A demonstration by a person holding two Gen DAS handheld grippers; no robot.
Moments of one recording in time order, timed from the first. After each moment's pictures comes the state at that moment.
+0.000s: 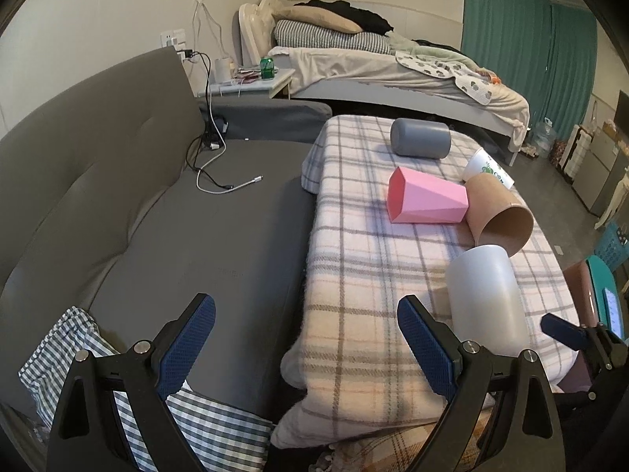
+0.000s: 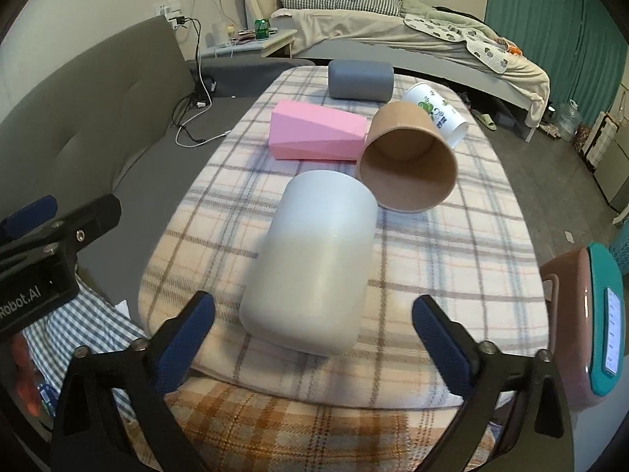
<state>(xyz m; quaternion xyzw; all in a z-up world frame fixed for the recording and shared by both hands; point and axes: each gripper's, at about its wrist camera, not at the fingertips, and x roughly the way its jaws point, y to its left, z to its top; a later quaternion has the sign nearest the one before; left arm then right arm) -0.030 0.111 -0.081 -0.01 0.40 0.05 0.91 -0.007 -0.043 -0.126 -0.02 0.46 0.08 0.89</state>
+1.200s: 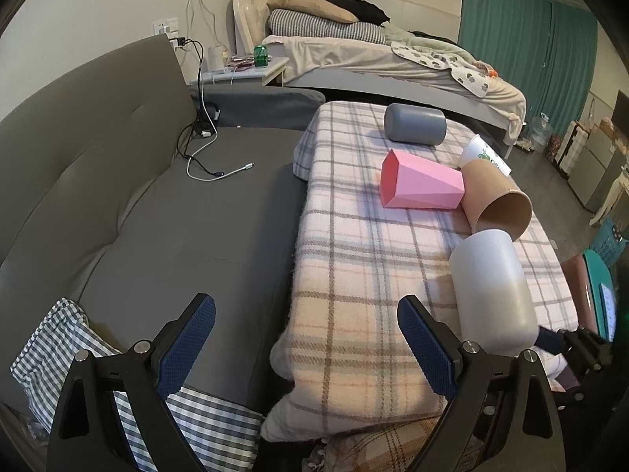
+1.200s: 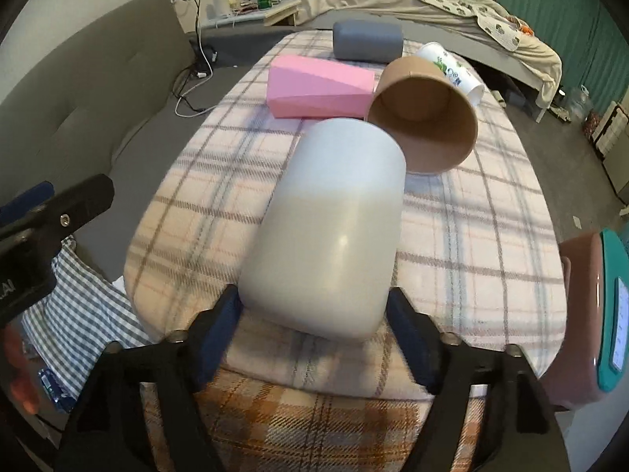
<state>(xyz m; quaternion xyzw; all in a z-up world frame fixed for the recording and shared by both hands) -0.027 0.107 -0.093 -0.02 0.42 0.04 0.91 0.000 -0.044 -0.149 -0.03 0.50 0.09 0.86</state>
